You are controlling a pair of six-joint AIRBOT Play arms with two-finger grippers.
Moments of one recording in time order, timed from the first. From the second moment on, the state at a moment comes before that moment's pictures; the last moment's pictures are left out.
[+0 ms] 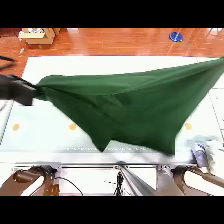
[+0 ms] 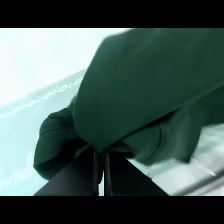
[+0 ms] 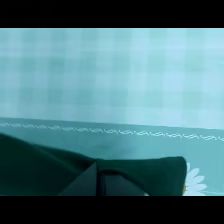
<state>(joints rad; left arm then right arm) -0.22 -0.87 1.32 1.39 -1.52 -1.41 -0.20 -1.31 1.99 -1.27 1.80 1.53</state>
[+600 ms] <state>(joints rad) -0.21 -1.37 1.15 1.45 -1.13 -1.36 -0.02 -1.83 1.99 -1.49 1.49 1.56</state>
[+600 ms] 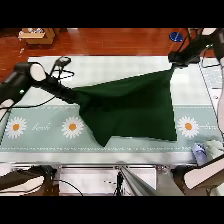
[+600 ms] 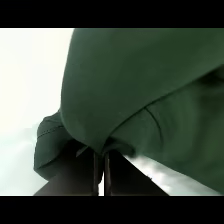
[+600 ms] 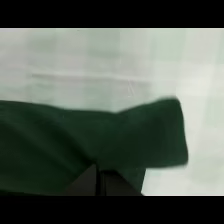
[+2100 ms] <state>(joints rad) -0.34 -1.14 0.77 0.96 -1.29 -1.40 -0.30 -1.20 0.91 -1.15 1.35 1.29</state>
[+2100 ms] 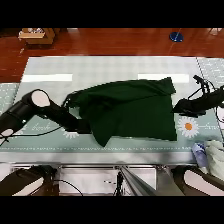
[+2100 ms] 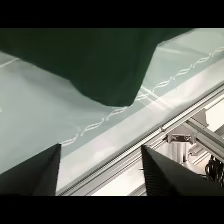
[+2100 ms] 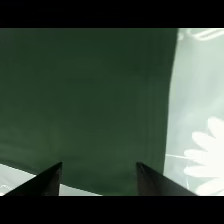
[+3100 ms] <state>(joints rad) -0.46 -1.39 0.75 0.89 -1.09 -1.38 -0.38 -1.14 0.74 -1.28 1.35 1.31</state>
